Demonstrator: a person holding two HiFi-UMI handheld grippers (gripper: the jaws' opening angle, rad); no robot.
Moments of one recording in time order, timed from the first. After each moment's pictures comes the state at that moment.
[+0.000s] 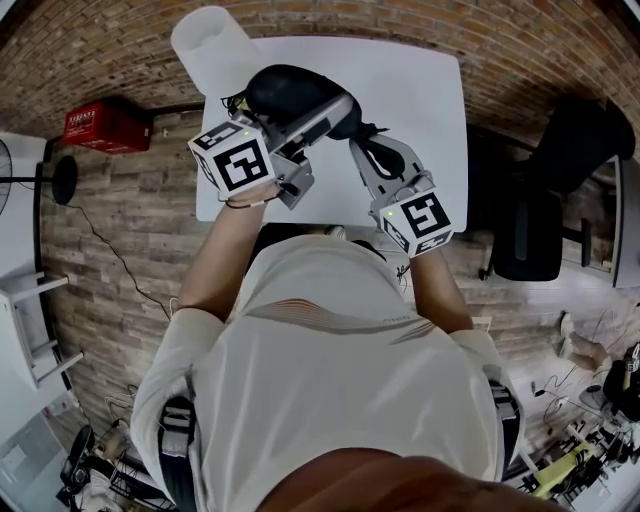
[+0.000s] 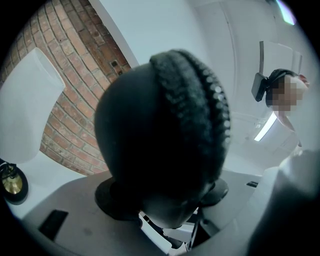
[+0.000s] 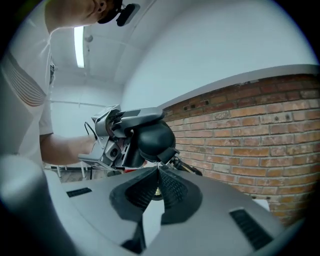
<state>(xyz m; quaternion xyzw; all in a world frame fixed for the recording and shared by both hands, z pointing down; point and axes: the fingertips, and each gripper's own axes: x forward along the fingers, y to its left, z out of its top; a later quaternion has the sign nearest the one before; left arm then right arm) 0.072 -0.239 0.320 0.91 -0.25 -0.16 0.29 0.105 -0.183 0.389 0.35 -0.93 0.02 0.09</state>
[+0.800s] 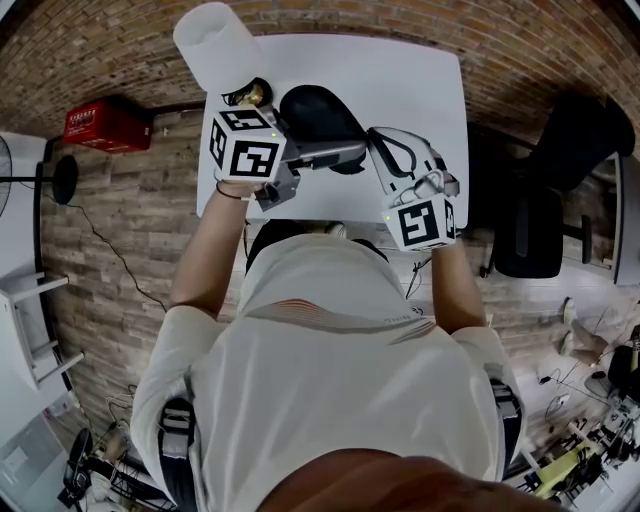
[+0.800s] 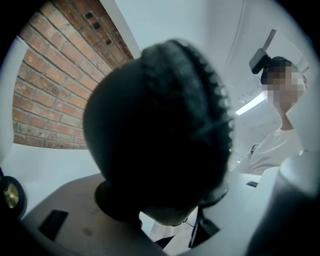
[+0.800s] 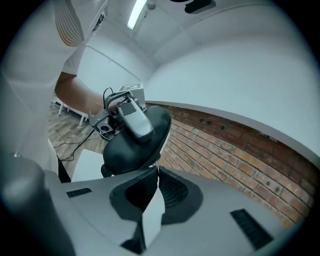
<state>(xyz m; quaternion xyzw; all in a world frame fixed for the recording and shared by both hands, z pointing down) 0.111 -0.184 0.372 0.95 -0.09 0.04 0.29 0.124 -0.181 0.393 0.35 -0.88 -0.23 0.24</state>
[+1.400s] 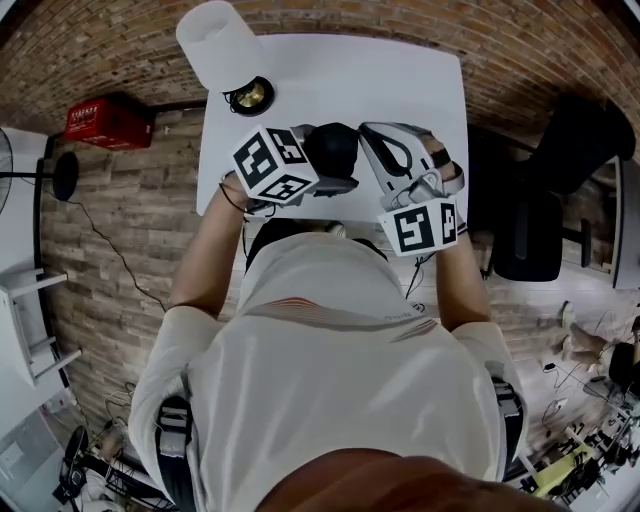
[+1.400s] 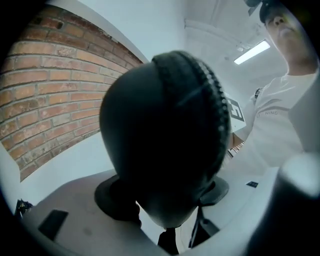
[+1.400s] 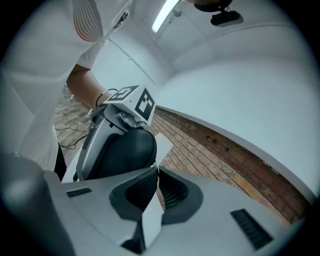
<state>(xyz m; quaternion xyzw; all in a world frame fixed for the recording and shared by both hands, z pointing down) 0.120 -0.135 0.444 0.94 -0.04 0.29 0.18 0.107 -0.172 0.365 0.31 -0.86 -0.33 0.25</state>
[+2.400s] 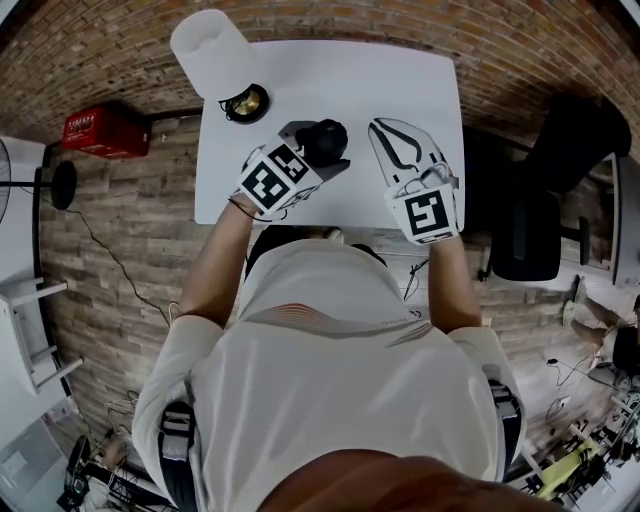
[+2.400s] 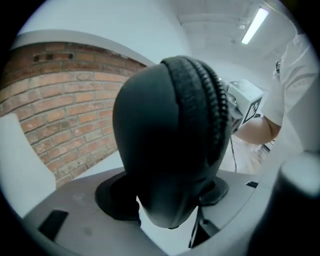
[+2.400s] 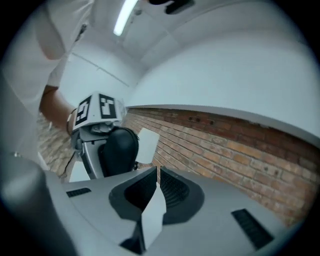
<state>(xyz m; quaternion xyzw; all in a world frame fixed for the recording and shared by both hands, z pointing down) 0.106 -0.187 0.464 0.93 -0.20 0.29 0.08 0.137 -0.200 0.376 0.38 -0.89 -0.18 0.18</state>
